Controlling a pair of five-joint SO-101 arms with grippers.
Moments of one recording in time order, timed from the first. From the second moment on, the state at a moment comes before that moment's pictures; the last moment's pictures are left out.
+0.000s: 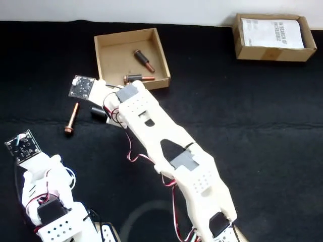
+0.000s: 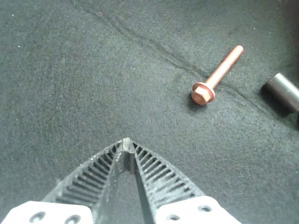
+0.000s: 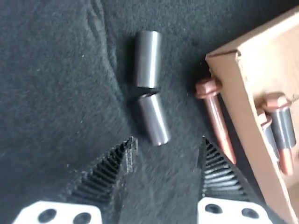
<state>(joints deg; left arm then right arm) -36.0 -103.3 96.1 56.0 5.1 -43.6 38.2 -30.1 65.2 38.4</state>
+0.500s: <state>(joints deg) -36.0 -103.3 96.1 56.8 5.1 -42.9 65.4 -60.6 69.9 38.5</state>
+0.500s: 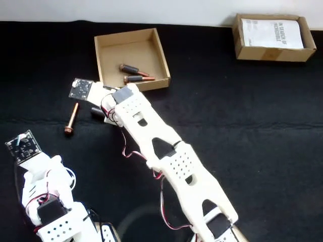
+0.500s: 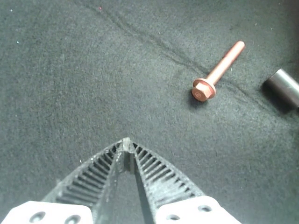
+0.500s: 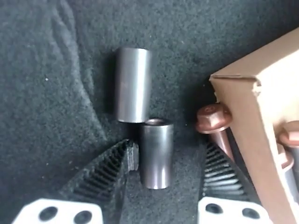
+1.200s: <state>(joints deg) -36.0 -103.3 96.1 56.8 5.1 -38.2 69.1 -93.7 91.7 38.5</state>
